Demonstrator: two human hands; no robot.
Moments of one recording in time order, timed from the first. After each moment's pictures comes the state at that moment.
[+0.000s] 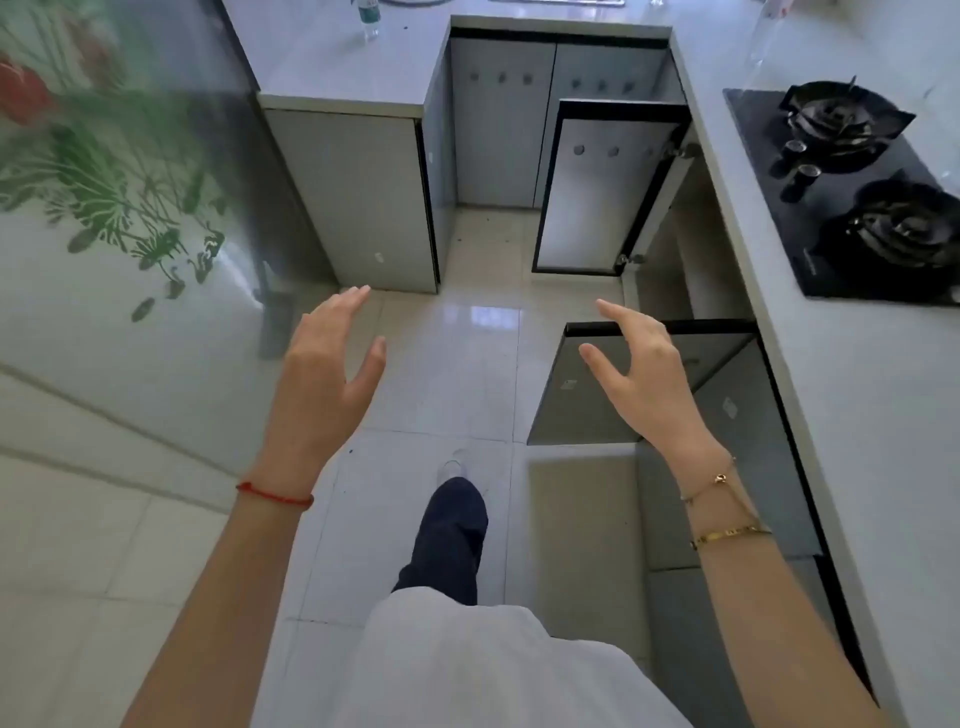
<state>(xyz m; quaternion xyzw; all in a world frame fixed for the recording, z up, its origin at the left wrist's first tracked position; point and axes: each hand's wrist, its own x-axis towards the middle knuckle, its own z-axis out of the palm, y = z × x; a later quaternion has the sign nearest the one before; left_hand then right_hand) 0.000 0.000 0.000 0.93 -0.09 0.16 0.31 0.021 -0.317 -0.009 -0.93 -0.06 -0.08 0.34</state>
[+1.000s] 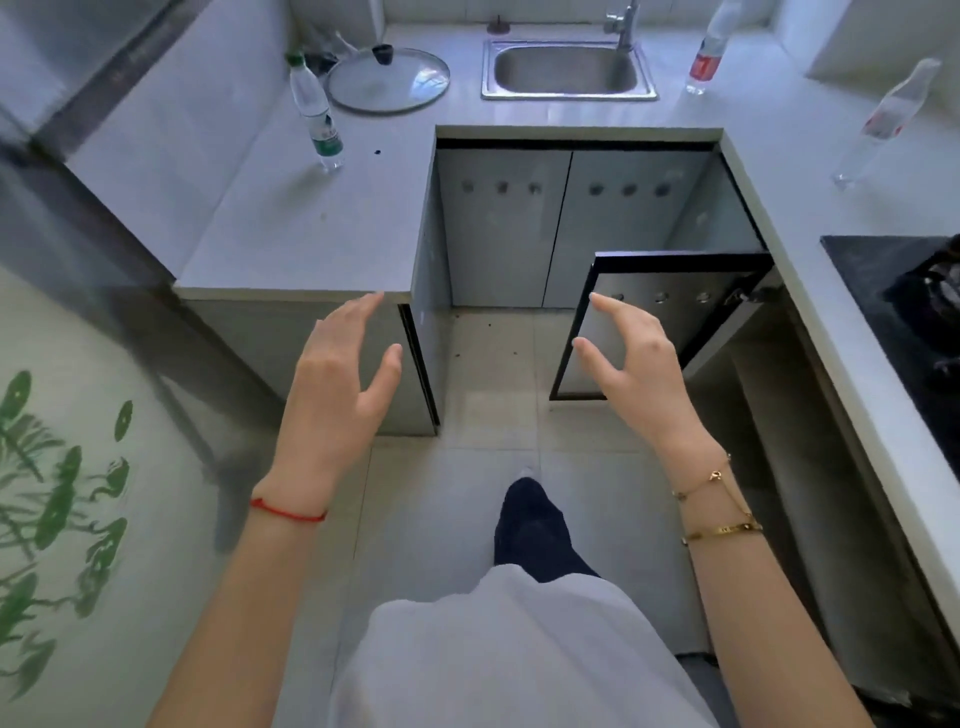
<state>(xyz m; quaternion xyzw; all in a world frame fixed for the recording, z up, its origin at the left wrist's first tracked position) 0.620 0.028 0.010 0.93 -0.08 0.14 0.34 0.639 -0.264 -0.012 -0.92 -0.03 -0.11 0.36</state>
